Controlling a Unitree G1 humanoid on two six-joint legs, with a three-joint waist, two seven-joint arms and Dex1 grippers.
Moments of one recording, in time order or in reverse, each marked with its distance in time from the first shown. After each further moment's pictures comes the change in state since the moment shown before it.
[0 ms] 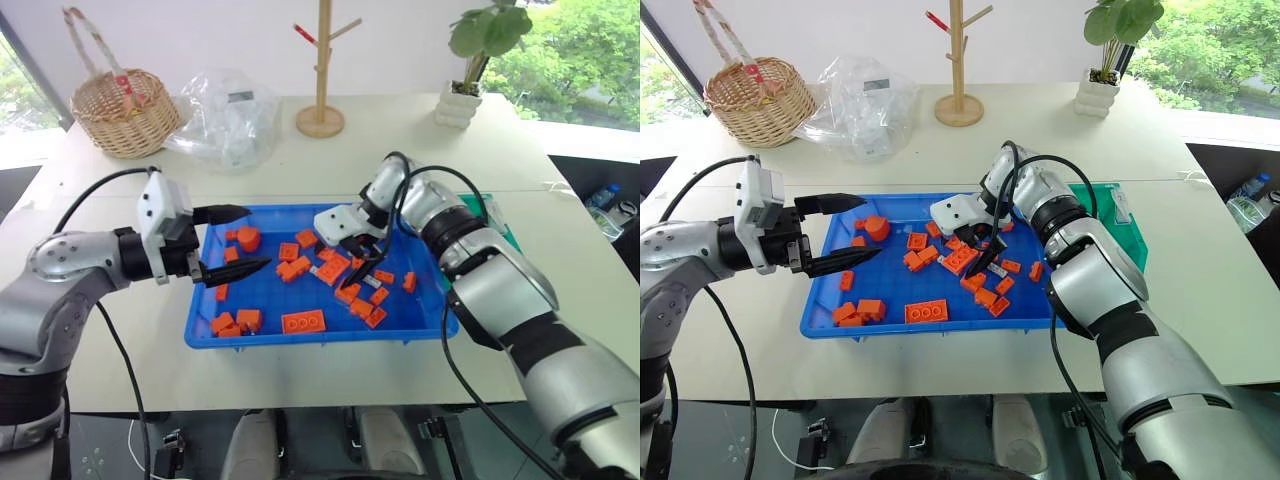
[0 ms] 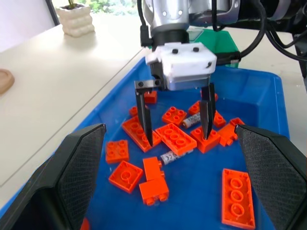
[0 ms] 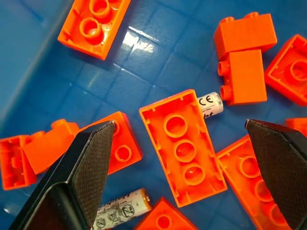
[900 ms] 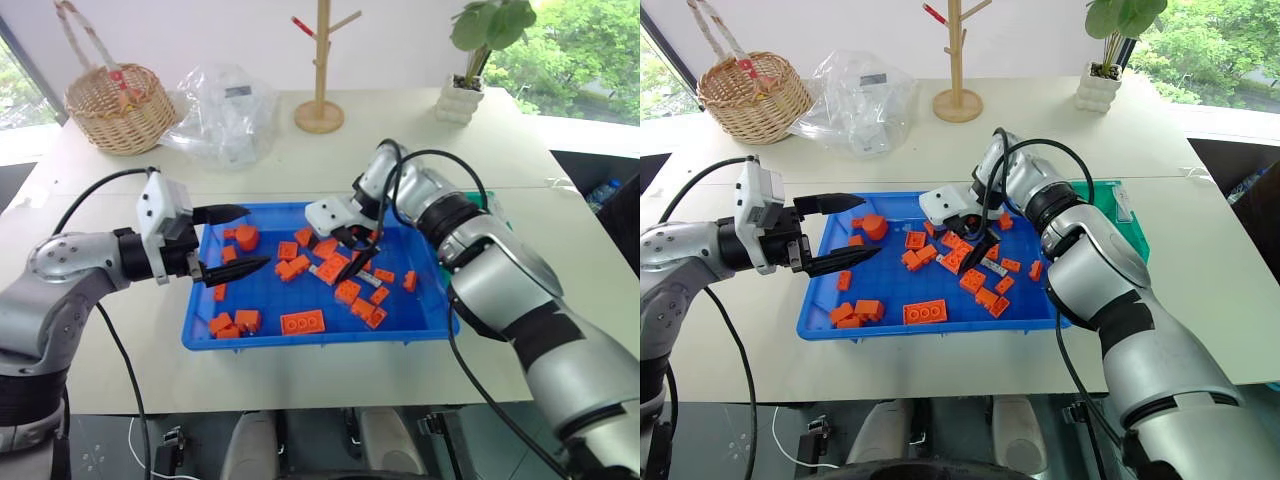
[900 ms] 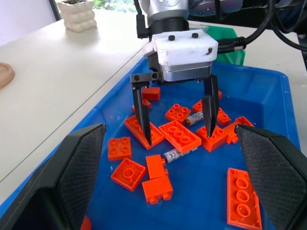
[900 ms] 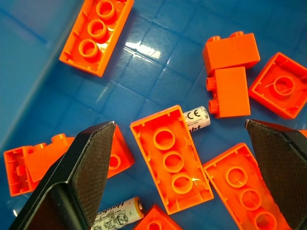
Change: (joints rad) left arm 0.007 0.000 0.001 0.000 0.000 0.000 0.010; right arm -0.064 0.004 0.107 0.013 0.119 0.017 -0.002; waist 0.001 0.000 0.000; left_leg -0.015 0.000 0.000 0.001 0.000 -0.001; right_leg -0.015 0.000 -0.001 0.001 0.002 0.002
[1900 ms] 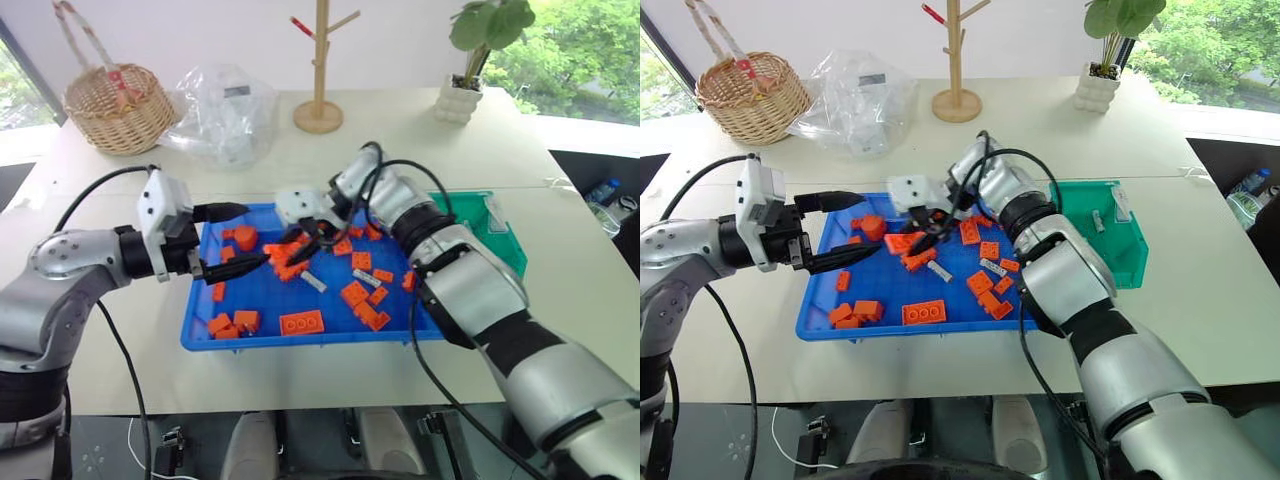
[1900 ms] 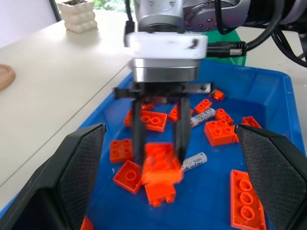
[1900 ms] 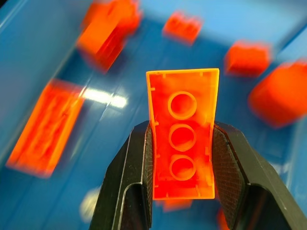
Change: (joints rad) left arm -0.015 -0.002 -0.011 0.019 0.008 -0.006 -0.004; right arm 0.041 0.186 -0.308 -0.051 -0.104 0.157 -0.164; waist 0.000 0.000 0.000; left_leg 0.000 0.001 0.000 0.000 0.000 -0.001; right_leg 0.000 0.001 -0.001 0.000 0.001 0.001
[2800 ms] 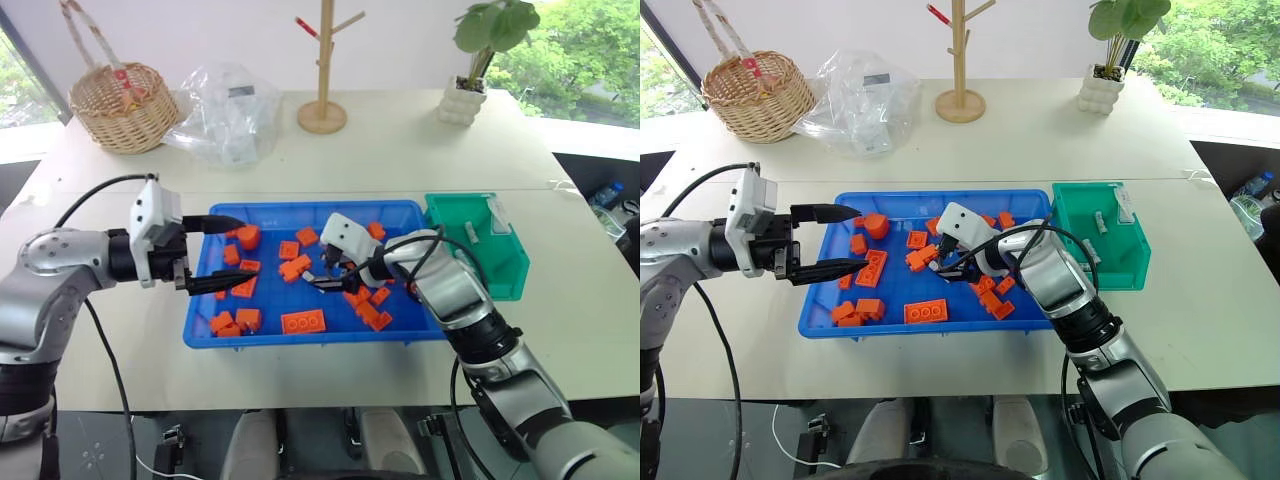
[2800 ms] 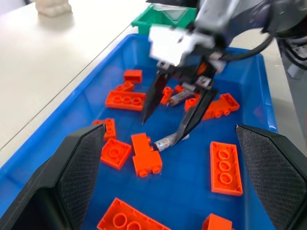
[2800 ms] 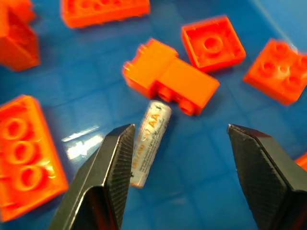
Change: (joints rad) left arm 0.003 0.055 -0.026 0.101 0.024 -0.080 -0.196; right arm 0.679 -0.252 -0.026 -1.179 0.058 1.021 -0.503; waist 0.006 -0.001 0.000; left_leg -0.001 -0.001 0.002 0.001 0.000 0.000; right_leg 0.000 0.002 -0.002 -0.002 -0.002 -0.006
